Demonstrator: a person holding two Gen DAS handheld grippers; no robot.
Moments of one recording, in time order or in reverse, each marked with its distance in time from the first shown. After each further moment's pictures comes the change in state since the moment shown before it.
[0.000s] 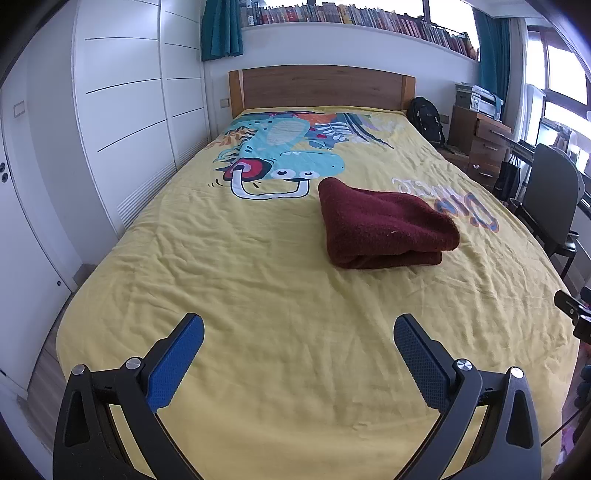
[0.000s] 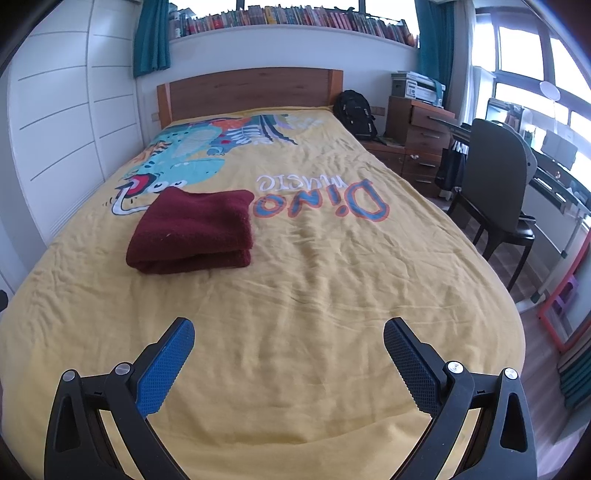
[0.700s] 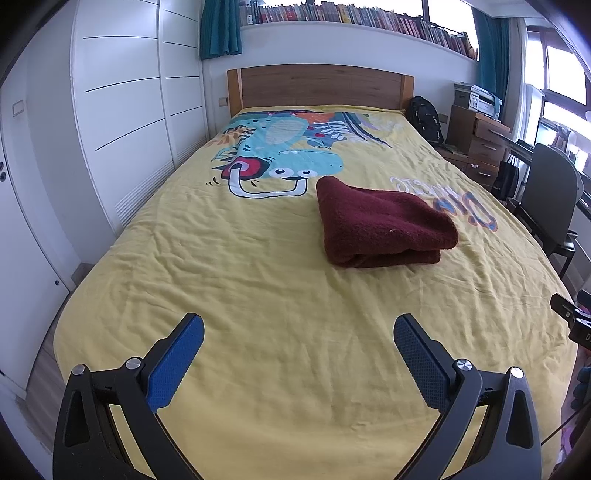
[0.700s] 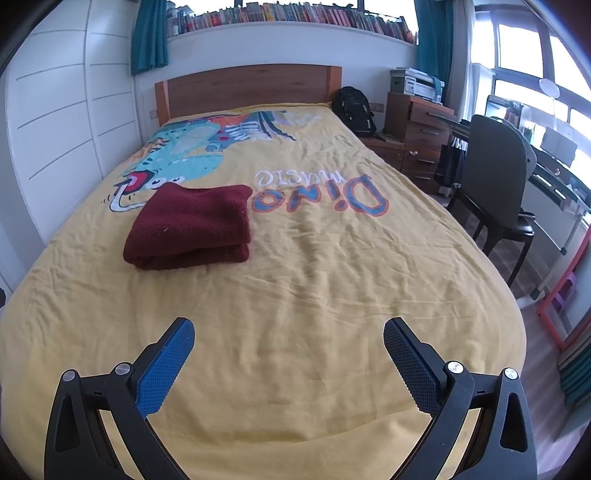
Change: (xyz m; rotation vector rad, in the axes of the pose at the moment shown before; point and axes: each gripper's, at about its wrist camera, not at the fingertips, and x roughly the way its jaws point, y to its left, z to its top) left arm -0.001 -0.002 0.001 -0.003 0.004 -0.003; right arm 0.006 0.002 -0.006 0.003 0.013 -0.002
